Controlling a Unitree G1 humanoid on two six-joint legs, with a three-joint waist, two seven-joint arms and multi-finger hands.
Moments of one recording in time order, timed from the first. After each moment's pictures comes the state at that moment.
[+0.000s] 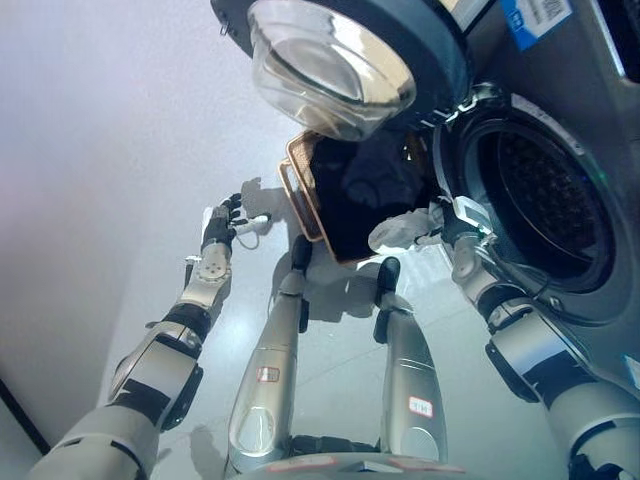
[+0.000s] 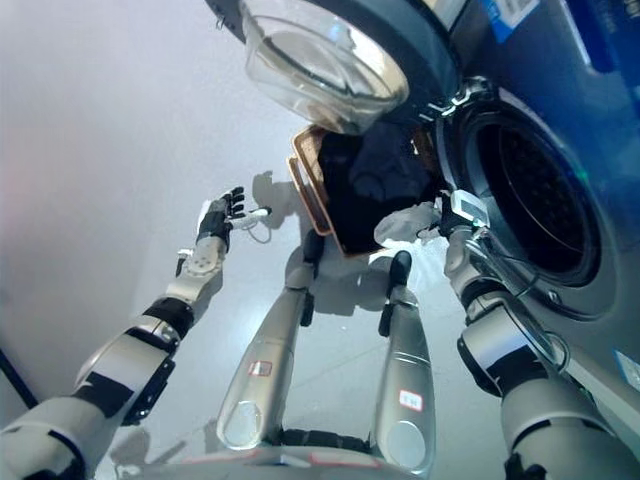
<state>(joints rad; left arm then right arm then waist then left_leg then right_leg) -0.71 0.34 -0.36 1.04 -0.40 -0.20 0.28 -0.88 -0.45 0.56 1.37 -0.20 -0.07 -0.37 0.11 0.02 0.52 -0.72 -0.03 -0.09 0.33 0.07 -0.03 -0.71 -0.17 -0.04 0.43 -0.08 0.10</state>
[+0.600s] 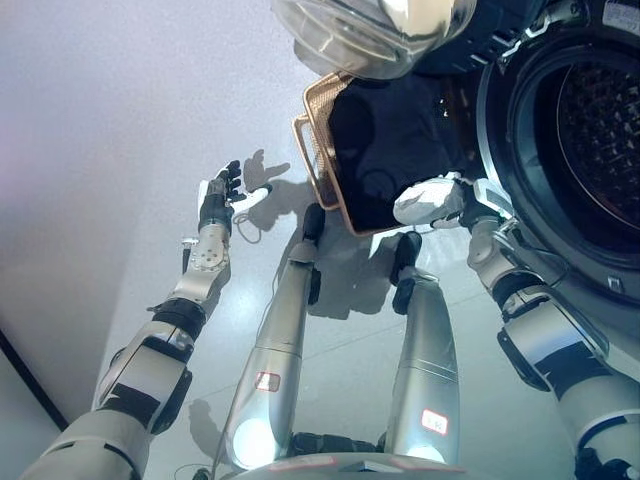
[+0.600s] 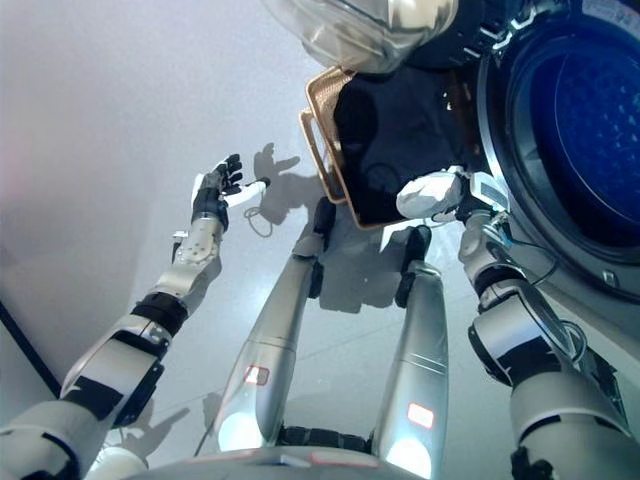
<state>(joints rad) -0.68 0.39 -0.36 0.85 -0.45 -0.21 0.31 -0.95 -0.52 0.56 1.37 -0.18 -0.06 -0.36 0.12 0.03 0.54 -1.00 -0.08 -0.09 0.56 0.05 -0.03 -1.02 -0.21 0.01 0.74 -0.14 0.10</state>
